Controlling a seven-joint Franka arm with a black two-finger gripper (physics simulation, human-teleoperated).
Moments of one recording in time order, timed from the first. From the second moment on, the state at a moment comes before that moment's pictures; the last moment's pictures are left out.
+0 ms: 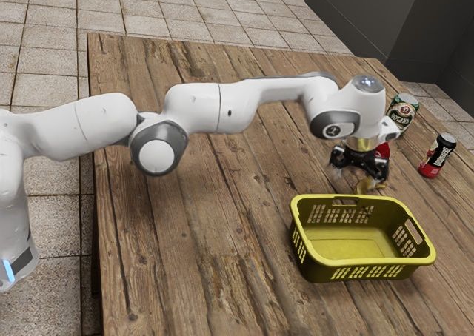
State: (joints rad) arm 0.02 1.14 -0.41 -0.40 0.49 1.88 -0.95
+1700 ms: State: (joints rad) arm -0.02 1.21 -0.35 -0.33 0.53 2.02 -0.35
